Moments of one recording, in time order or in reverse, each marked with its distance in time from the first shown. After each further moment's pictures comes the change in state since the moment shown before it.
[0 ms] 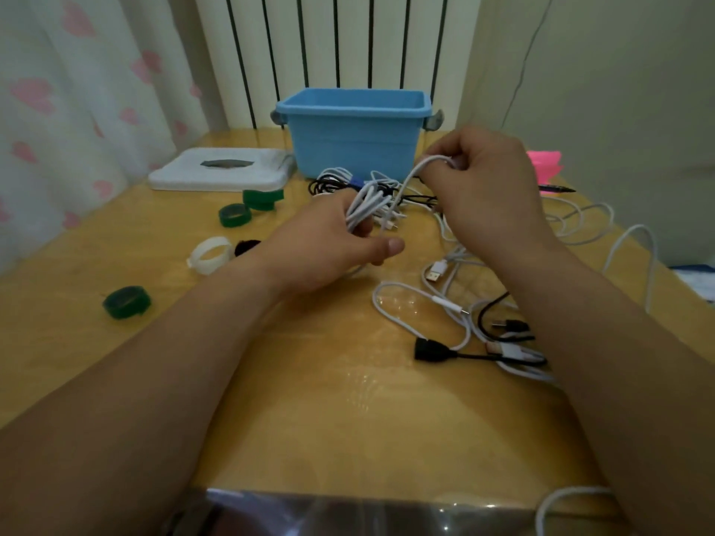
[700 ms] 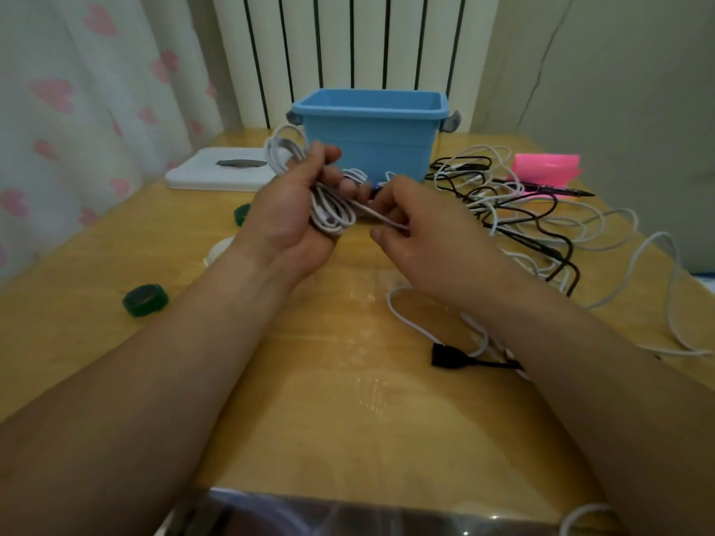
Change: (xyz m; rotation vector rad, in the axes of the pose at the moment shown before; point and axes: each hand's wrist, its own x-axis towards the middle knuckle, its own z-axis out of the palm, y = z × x) left_hand 0.016 -0.008 -0.012 -1.577 0.259 -0.110; right_hand -0.032 -0.015 0.030 -0.131 -0.396 -0.221
